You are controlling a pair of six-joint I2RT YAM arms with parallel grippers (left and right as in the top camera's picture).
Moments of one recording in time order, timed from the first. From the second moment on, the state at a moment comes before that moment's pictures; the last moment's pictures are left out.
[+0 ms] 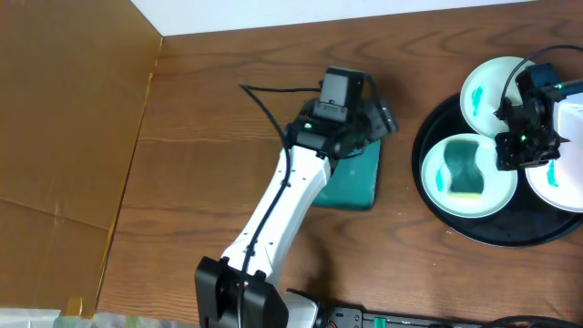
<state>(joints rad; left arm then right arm) -0.31 1.51 1.25 -0.71 0.12 -0.69 0.24 2.01 1.37 -0.92 -0.23 0.02</state>
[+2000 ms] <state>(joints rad) -0.74 1.87 1.24 -0.47 -0.07 -0.75 0.23 2.01 1.33 -0.85 -0.24 0.07</state>
